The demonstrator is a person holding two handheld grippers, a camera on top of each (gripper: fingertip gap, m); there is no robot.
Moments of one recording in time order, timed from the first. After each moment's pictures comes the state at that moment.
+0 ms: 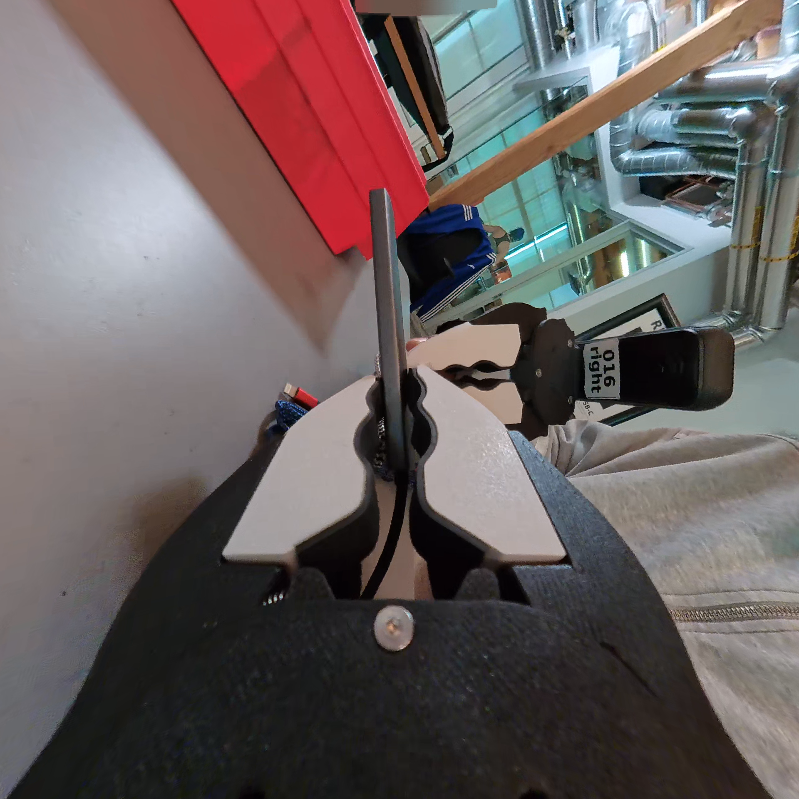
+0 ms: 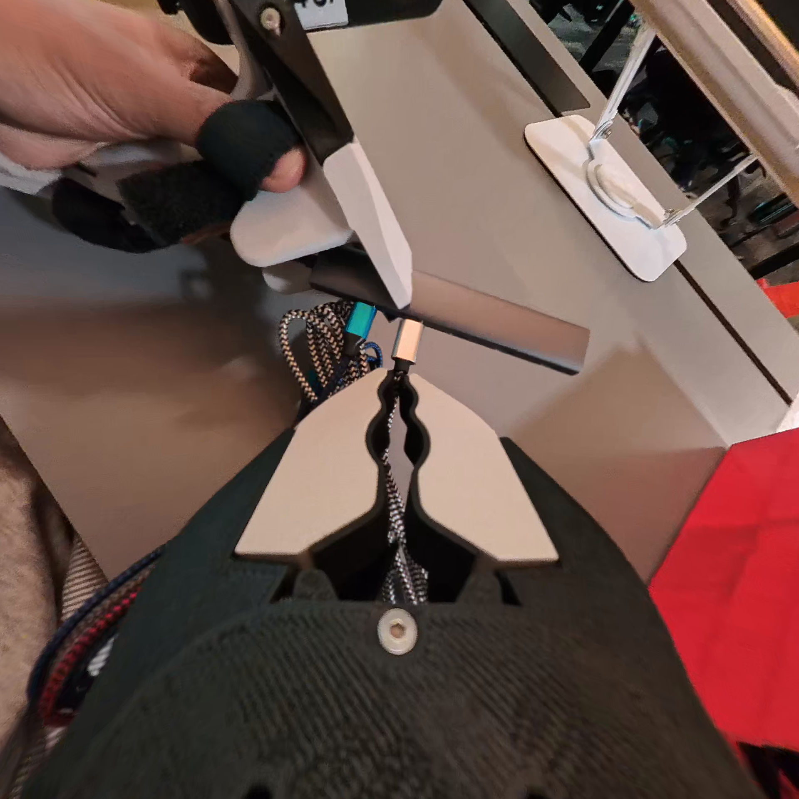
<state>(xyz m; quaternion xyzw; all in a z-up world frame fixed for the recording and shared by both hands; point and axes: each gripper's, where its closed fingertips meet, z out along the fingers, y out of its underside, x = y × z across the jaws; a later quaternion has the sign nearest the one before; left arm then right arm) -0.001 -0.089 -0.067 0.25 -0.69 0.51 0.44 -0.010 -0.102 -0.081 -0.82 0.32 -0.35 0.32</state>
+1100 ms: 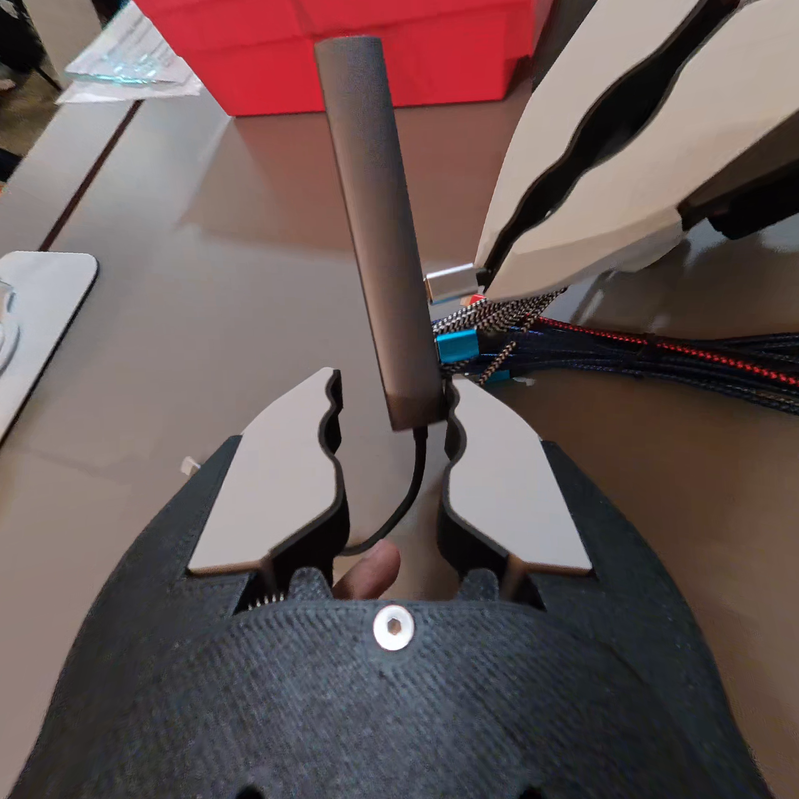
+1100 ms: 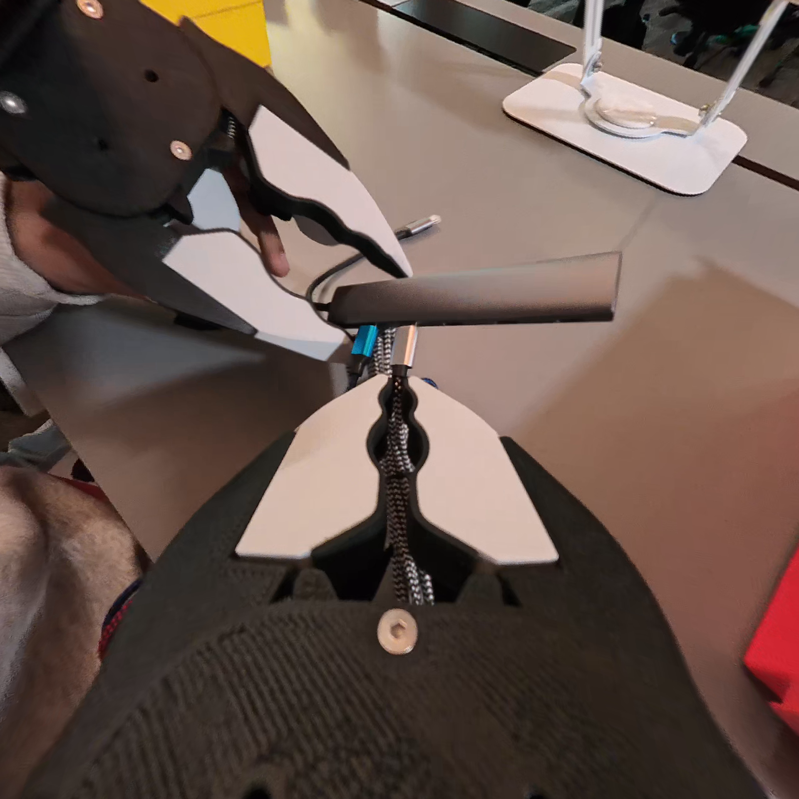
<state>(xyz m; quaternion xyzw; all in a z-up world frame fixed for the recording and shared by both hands) 0.021 -0.089 -0.100 -0.05 -0.89 0.44 -0.12 -0.010 -0.110 -0.079 -0.75 0.44 -0.27 0.42</state>
